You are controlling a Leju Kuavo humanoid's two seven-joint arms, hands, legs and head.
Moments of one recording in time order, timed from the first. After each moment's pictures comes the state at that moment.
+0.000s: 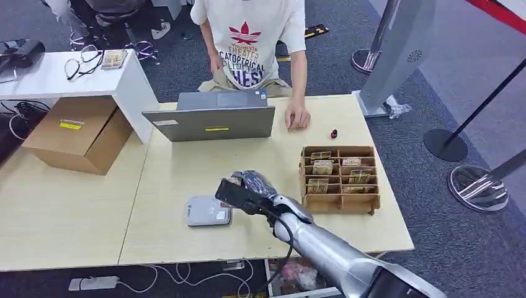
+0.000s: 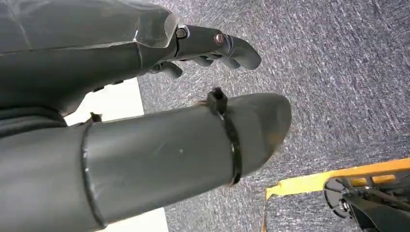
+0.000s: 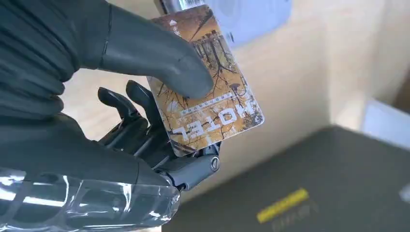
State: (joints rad) left arm -0.03 -0.10 0.69 -0.19 -1.14 0.15 0.16; right arm -0.65 0.04 0.95 -0.68 0.13 -0.27 -0.28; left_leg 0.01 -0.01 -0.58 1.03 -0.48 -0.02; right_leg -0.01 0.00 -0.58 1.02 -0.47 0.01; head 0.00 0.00
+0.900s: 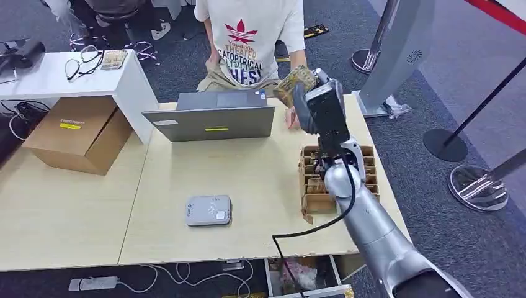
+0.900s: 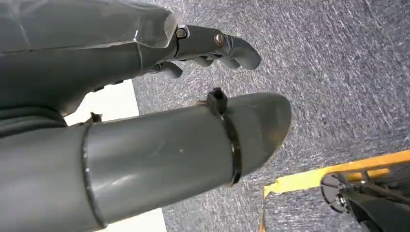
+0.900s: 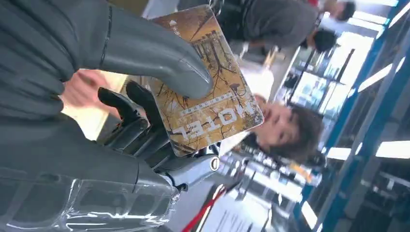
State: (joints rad) left arm -0.03 -0.10 0.71 -0.19 -1.17 0.12 0.13; right arm -0.64 -0.06 0.46 -1.23 0.22 -0.47 -0.26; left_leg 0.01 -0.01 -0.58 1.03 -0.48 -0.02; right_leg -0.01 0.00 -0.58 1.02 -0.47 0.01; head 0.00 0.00
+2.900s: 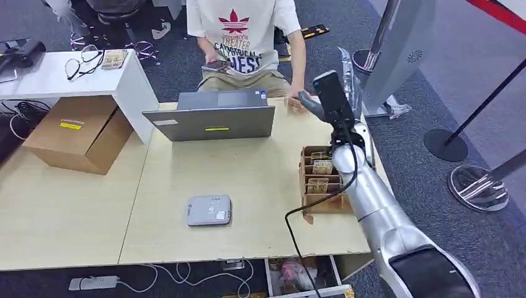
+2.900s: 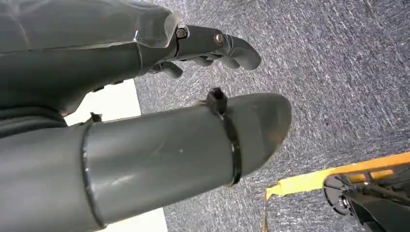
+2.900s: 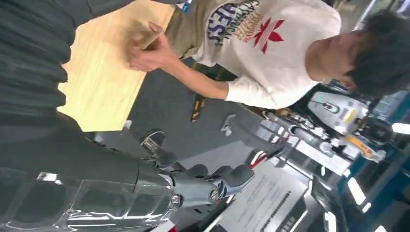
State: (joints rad) left arm -0.04 -0.11 0.71 -0.19 -1.19 0.15 0.15; right arm -0.72 -0.05 0.34 -0.97 0.36 -0.49 -0.29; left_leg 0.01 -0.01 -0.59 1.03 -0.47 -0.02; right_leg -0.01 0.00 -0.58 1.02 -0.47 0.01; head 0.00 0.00
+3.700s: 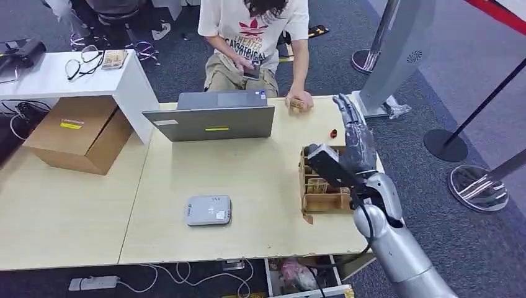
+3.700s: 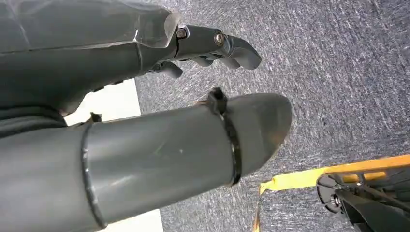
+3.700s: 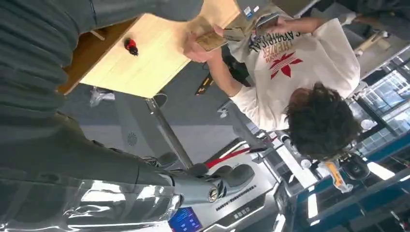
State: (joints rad) left arm -0.03 -0.11 0.74 -0.19 -1.15 0.16 0.14; right arm -0.36 -0.25 0.39 -1.39 0.67 -0.38 -0.20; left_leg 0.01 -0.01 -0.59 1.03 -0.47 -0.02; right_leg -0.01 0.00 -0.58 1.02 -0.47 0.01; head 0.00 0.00
